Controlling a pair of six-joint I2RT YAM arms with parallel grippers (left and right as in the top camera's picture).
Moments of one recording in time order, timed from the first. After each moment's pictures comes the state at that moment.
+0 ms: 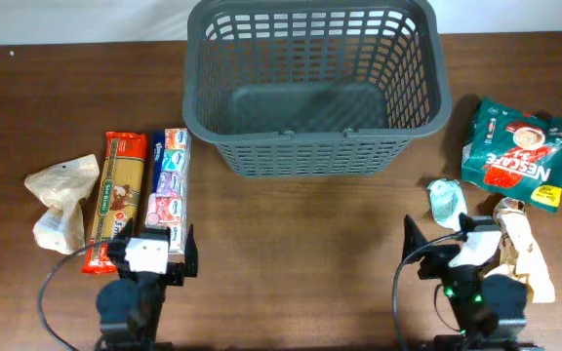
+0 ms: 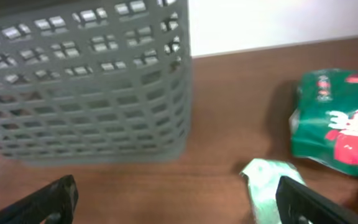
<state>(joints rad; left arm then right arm) 0.03 0.18 0.20 -0.30 0.06 0.15 -0.02 0.17 0.27 -0.38 -0.13 0.15</state>
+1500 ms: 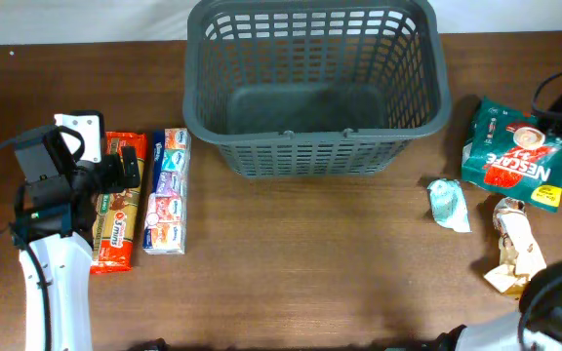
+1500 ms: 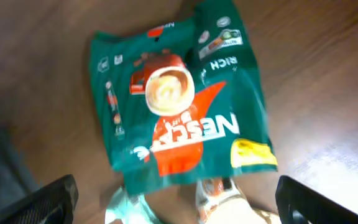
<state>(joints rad) 0.30 1.25 1.01 -0.51 0.12 0.22 -0.56 1.78 1.73 -1.07 -0.09 0.15</state>
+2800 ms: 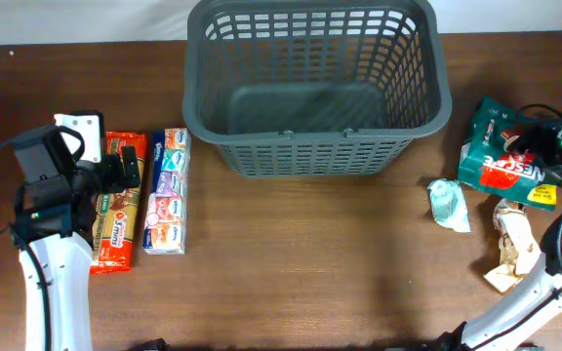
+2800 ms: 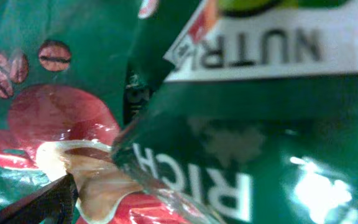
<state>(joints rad) 0.30 1.25 1.01 -0.51 0.12 0.22 -0.65 2.19 1.71 -0.89 -0.28 0.02</state>
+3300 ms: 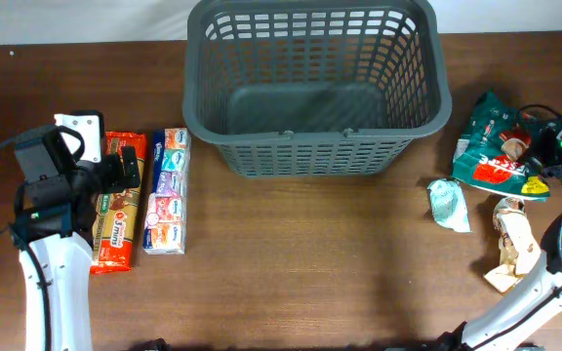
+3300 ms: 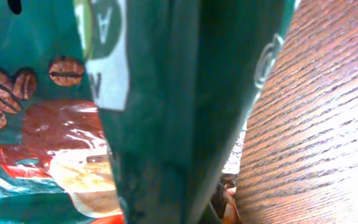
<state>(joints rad) 0.30 1.25 1.01 -0.51 0.12 0.22 -0.65 2.21 1.72 -0.90 -0.31 0.07</state>
